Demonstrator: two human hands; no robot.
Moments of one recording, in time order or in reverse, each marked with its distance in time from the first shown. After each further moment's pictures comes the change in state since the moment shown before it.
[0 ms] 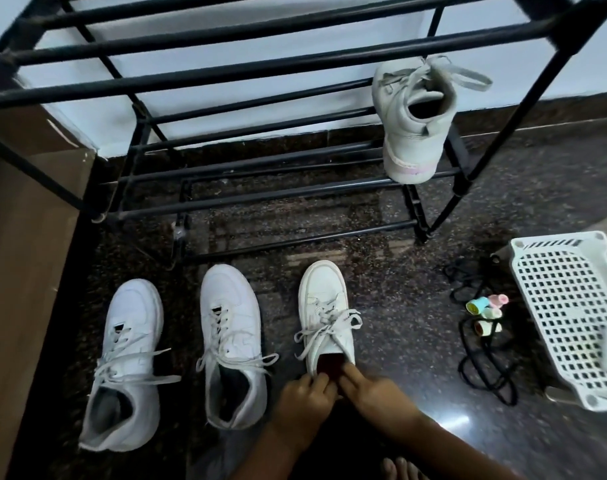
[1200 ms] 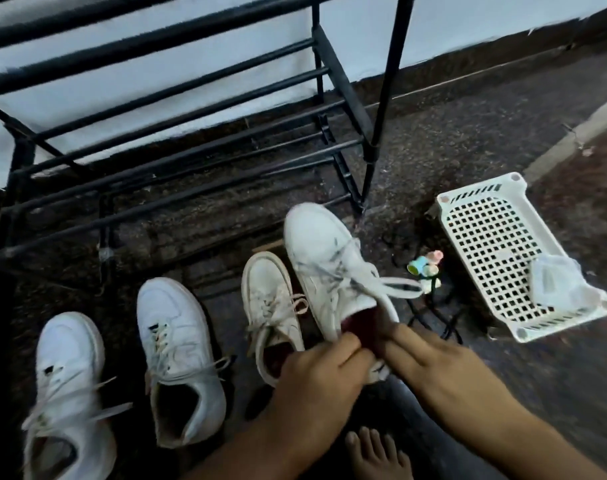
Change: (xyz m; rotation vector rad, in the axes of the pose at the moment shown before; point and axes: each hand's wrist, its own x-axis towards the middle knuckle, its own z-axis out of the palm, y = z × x) left_hand 0.085 0.082 -0.115 -0.342 -0.018 0.191; right_hand -0.074 0.045 -0.154 0.031 0.108 0.202
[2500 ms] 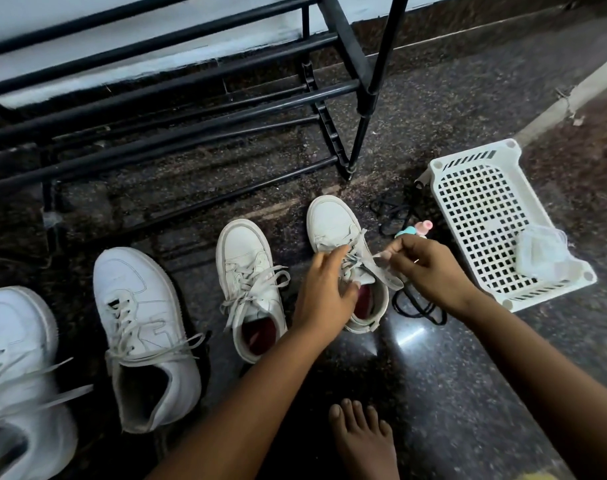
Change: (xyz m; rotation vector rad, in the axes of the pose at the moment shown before) left_hand 0.054 -0.045 0.095 -0.483 -0.038 -0.595; right_hand 0.028 0.091 0.068 0.864 0.008 0.747
